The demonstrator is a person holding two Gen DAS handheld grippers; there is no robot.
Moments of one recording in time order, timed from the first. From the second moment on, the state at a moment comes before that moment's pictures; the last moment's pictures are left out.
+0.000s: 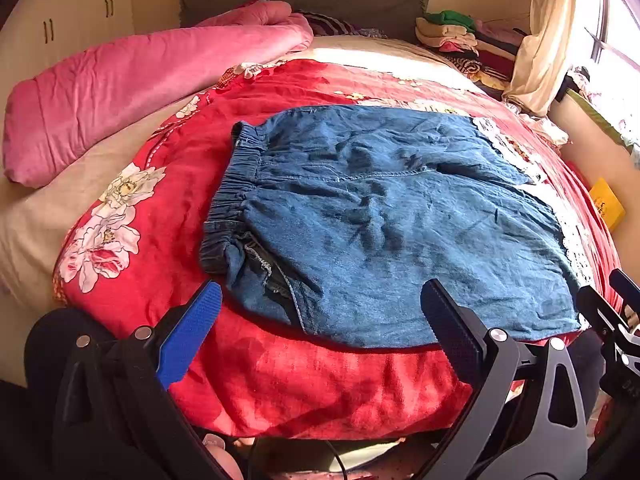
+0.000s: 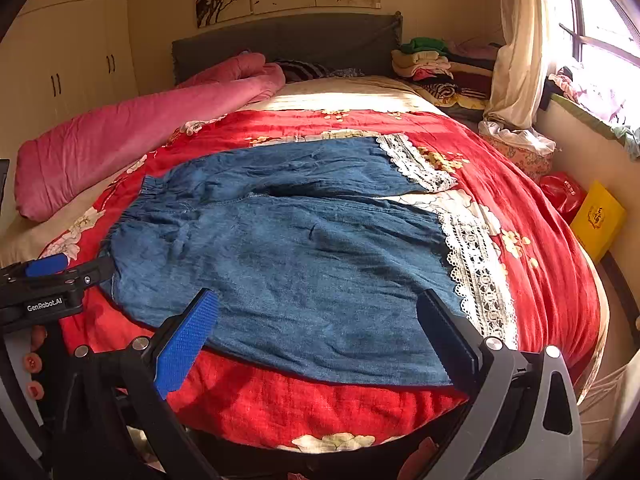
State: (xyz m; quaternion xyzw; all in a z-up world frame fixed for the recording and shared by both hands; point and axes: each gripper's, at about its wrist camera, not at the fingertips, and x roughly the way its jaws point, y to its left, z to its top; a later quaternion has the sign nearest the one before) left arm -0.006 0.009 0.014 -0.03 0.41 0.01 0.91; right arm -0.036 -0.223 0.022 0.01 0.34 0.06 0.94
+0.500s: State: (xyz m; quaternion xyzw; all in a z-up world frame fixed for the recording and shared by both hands) left arm -0.006 0.008 0.013 -0.03 0.41 0.01 0.91; right arm -0.028 -0.218 0.022 0.00 0.34 0.06 0.94
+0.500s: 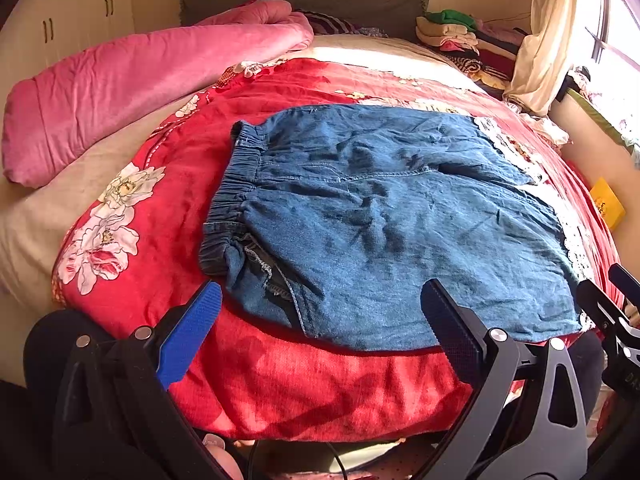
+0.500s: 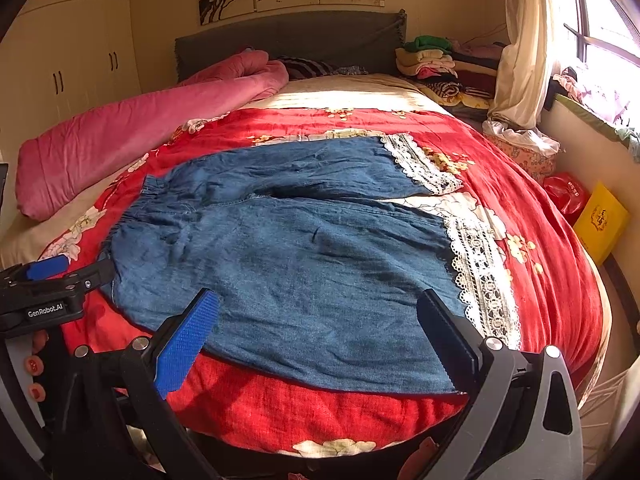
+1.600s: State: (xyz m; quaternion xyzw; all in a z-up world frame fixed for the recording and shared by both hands) left arm 0.207 0.105 -0.009 -0.01 0.47 0.04 0.88; right arm 0.217 -0.164 0.038 -0.07 0.41 0.21 0.89
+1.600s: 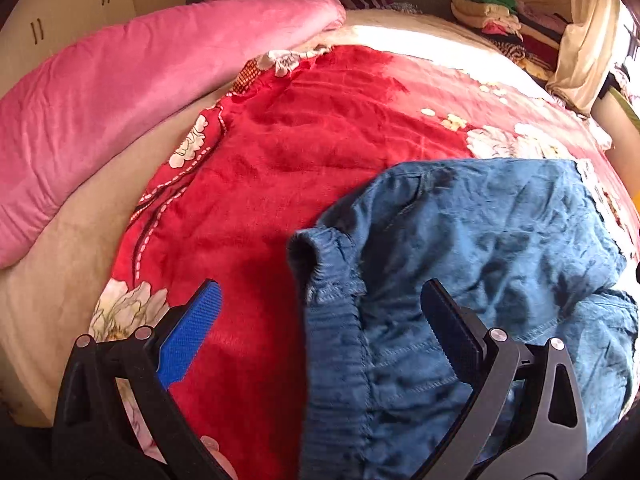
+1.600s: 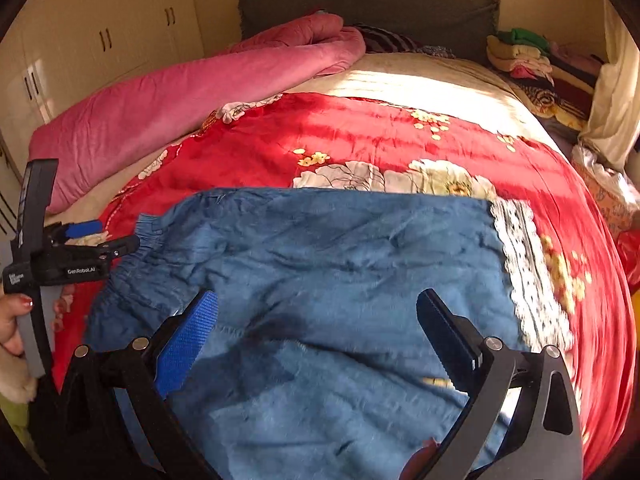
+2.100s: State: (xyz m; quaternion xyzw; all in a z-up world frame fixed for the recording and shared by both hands) left arm 0.263 0.110 -0.044 0.01 0.48 -0.05 0.88; right arm 0.346 -0.100 -0.012 -0.16 0.45 0.27 0.84
